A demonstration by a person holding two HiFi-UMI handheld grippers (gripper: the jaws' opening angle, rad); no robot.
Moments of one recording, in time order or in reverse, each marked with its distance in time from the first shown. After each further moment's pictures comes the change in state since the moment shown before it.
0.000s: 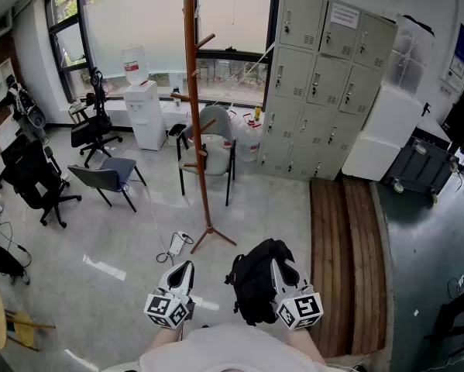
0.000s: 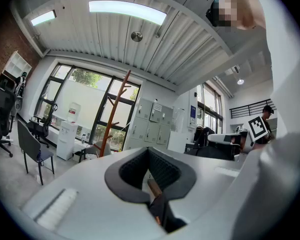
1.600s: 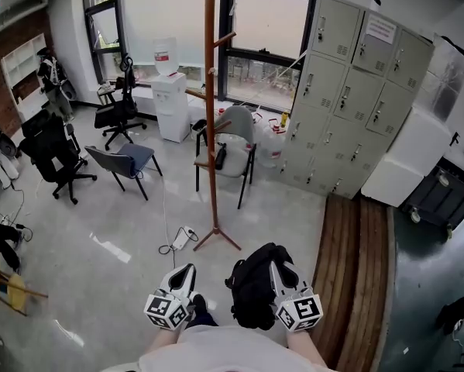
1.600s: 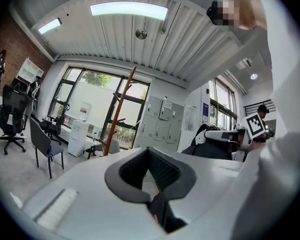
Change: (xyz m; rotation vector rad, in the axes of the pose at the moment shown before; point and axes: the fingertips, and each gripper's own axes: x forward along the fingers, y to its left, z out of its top) left arm 0.032 -0.027 -0.025 -0.022 0.011 0.150; right arm 0.034 -0.053 -0.006 -0.006 0.035 0.199
